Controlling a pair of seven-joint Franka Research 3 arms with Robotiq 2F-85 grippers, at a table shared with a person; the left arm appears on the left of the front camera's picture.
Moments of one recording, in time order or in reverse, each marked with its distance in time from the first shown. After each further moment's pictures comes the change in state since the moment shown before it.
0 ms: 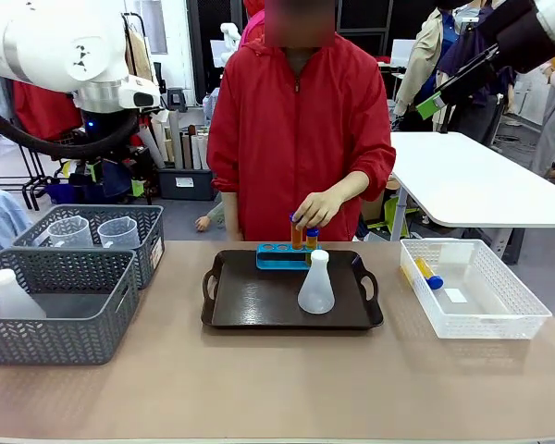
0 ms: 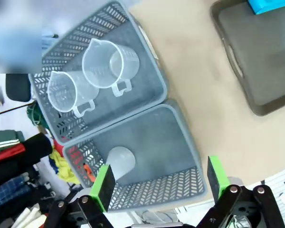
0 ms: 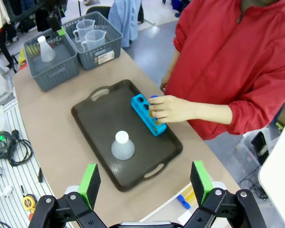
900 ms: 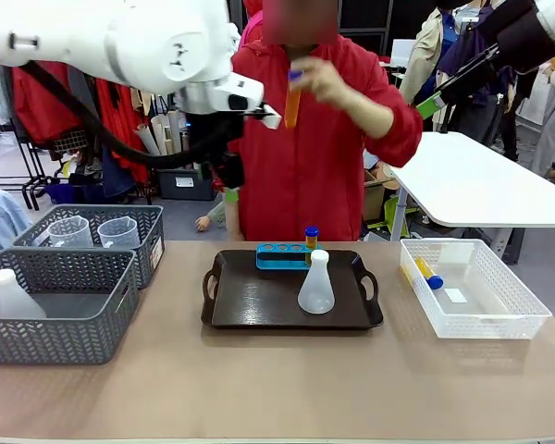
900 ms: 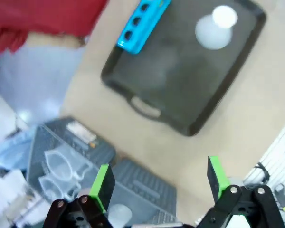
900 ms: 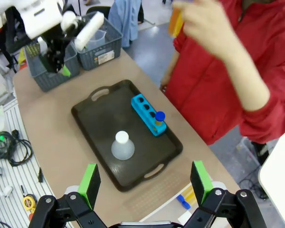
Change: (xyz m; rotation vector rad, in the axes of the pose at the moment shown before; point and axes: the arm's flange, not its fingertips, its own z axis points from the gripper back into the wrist) left arm 0.041 -0.160 0.032 -0.112 -0.116 -0.513; right arm 0.000 0.000 0.000 0.000 0.000 0.000
